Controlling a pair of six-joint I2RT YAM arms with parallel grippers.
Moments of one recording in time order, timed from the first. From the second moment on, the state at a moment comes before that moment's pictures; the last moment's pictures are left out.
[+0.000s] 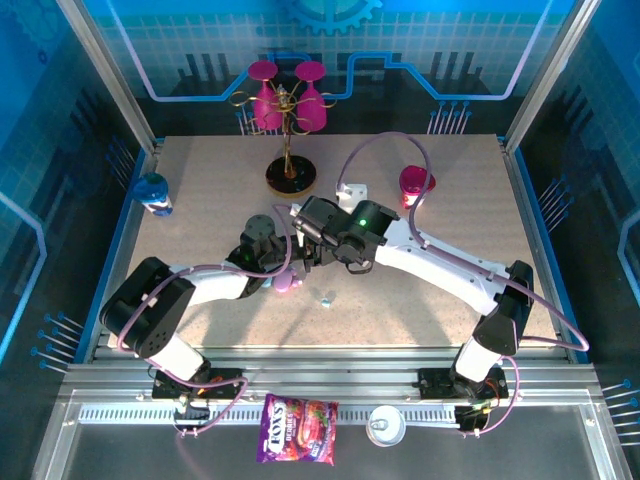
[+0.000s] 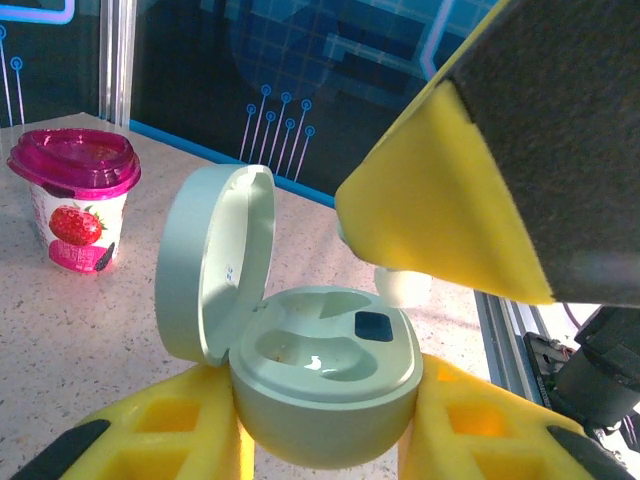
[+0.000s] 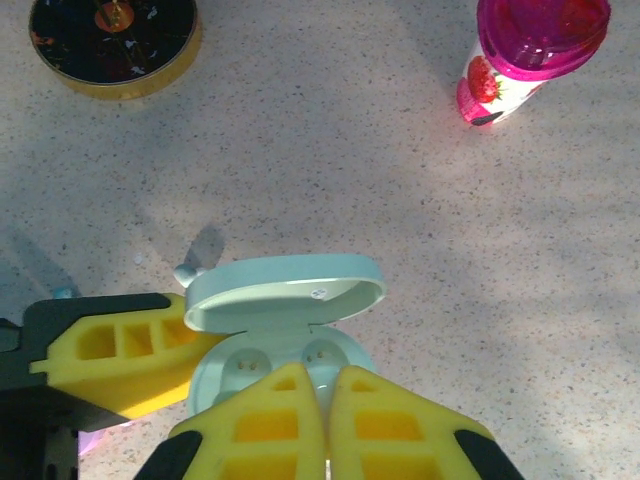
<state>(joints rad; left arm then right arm) -0.54 1.58 0.63 0.90 0.73 -0.25 1.01 1.67 1.70 -1.25 0.67 0.98</state>
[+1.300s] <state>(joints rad) -0.54 1.58 0.63 0.95 0.73 -0.25 1.02 1.60 1.55 -1.02 0.66 0.93</state>
